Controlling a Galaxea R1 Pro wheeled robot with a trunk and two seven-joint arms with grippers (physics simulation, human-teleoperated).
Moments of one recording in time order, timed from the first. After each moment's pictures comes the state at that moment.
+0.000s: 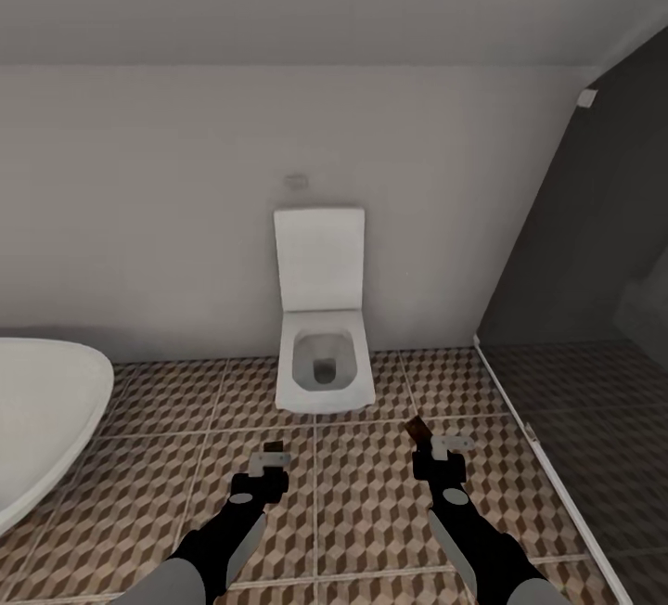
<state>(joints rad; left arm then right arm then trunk) -0.58 -0.12 -0.25 -0.40 0.18 0.07 0.26 -0.49 -0.01 0.34 -0.67 -0.25 0.00 -0.36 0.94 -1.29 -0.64</state>
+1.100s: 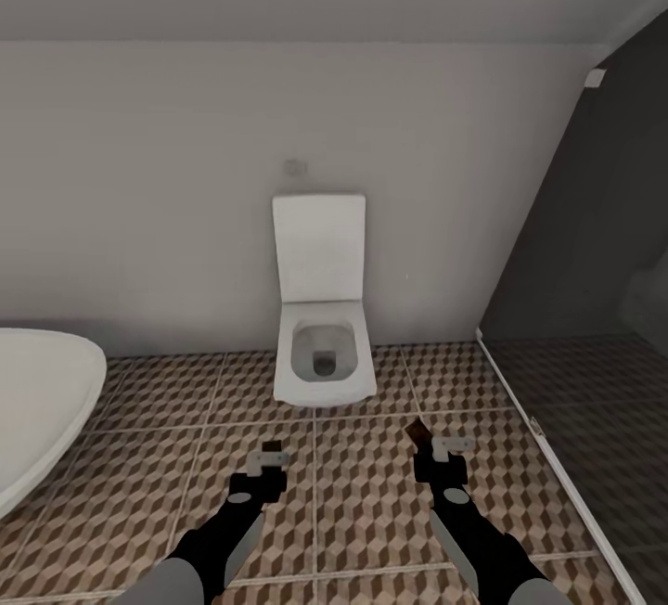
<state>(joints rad) -0.58 -0.11 -0.25 -0.40 0.18 0.07 0.26 -0.49 -0.01 0.34 -0.67 -0.25 0.03 -0.36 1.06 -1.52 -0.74</state>
